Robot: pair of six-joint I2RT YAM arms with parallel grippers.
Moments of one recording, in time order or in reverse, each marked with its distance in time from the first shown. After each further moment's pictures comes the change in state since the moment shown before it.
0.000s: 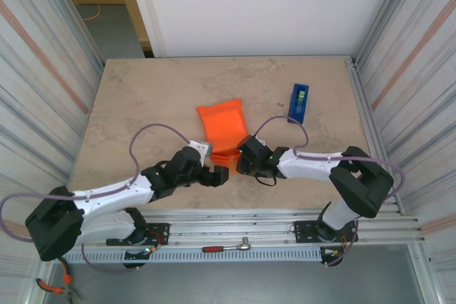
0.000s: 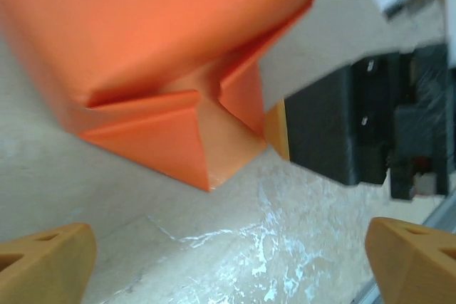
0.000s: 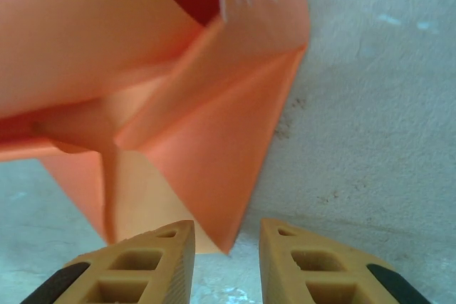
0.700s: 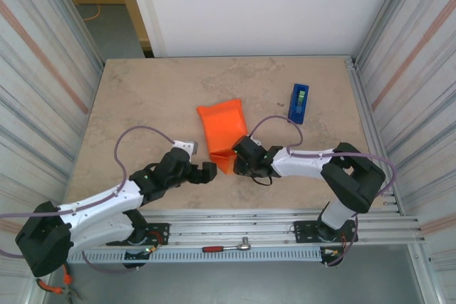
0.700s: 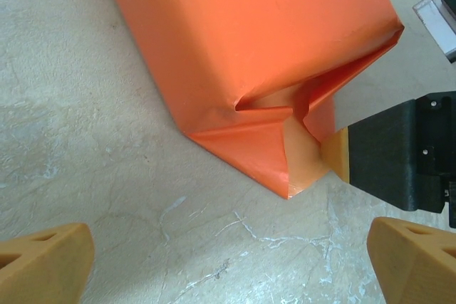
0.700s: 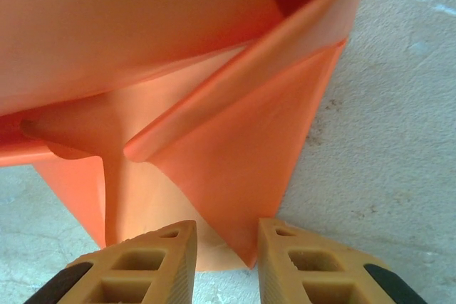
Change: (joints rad) left arm 0.071 -0.117 -0.054 -0.083 -0.091 -0.004; right arm 0.021 0.052 0.043 -0.004 0.006 0.000
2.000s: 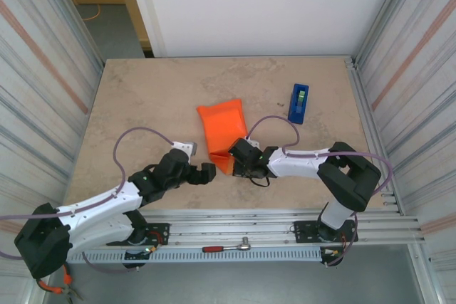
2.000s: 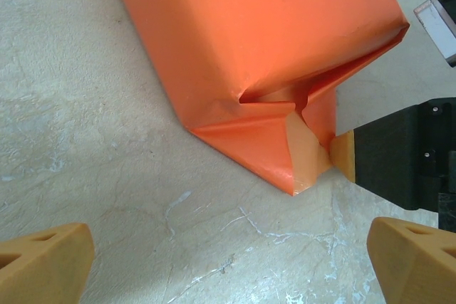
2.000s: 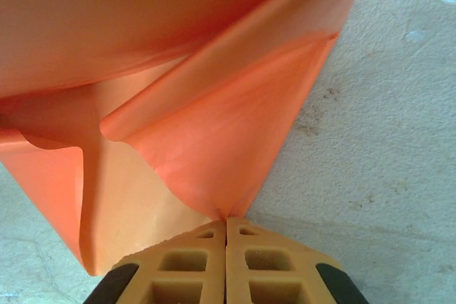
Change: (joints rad) left arm 0.002 -0.017 -0.017 -0.001 0.000 -0.001; right arm 0.032 0.029 0.035 -0.056 0.056 0.013
